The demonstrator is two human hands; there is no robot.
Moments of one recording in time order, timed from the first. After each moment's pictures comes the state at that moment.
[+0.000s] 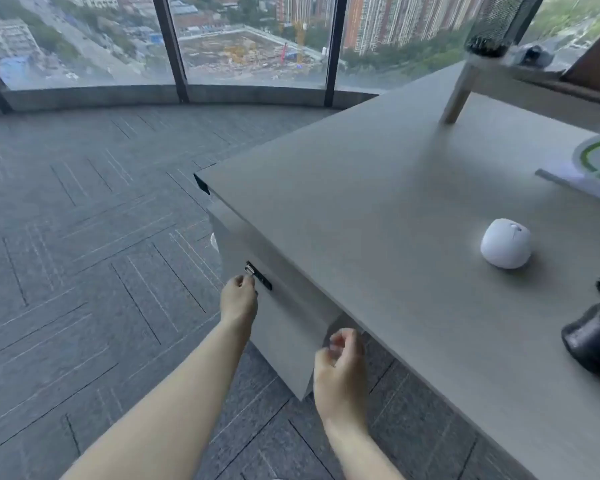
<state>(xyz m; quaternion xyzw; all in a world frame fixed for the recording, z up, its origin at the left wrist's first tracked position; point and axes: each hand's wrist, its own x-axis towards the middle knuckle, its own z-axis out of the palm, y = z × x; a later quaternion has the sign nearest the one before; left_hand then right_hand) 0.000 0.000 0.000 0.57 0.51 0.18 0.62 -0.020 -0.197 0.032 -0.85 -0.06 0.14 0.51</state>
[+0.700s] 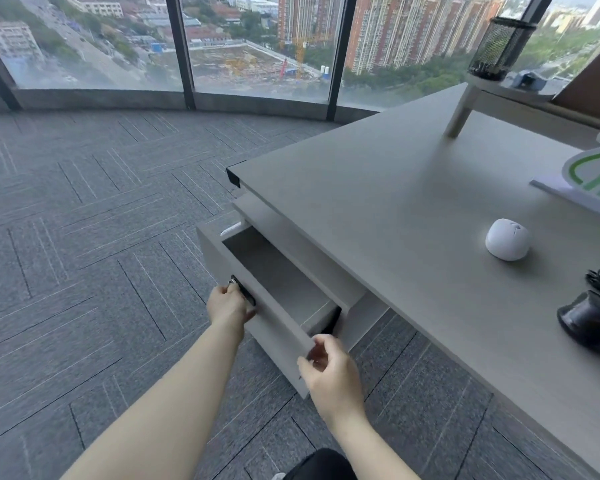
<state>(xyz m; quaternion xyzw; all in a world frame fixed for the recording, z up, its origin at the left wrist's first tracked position) -0.056 0.018 -0.001 0.40 0.56 0.24 0.69 -0.060 -0.196 0.023 -0.85 -0.19 0.19 0.46</state>
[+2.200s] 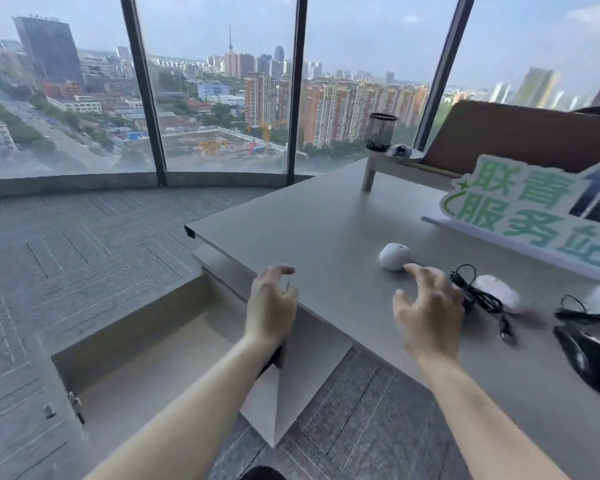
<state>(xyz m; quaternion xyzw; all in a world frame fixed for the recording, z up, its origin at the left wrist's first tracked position) -0.059 -0.157 0.157 0.82 0.22 0.30 0.43 0.029 -0.360 0.175 -0.91 -0.12 -0.23 0.33</state>
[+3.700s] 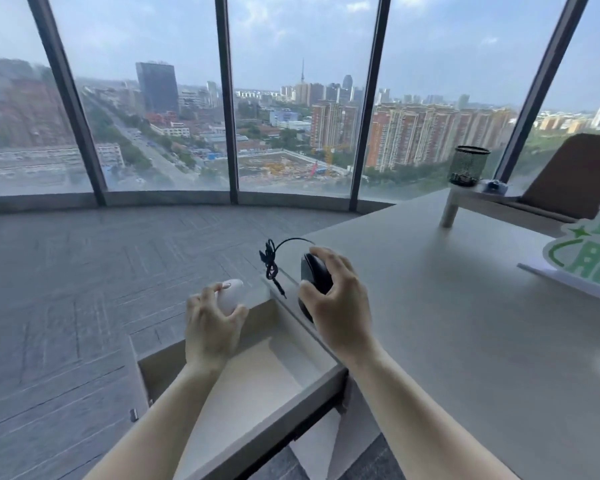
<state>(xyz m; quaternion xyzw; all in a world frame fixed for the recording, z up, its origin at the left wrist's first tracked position) -0.151 -0.008 0.159 0.75 0.45 0.36 0.32 -0.056 -0.165 0.244 -0.74 -0.40 -0.01 0.54</state>
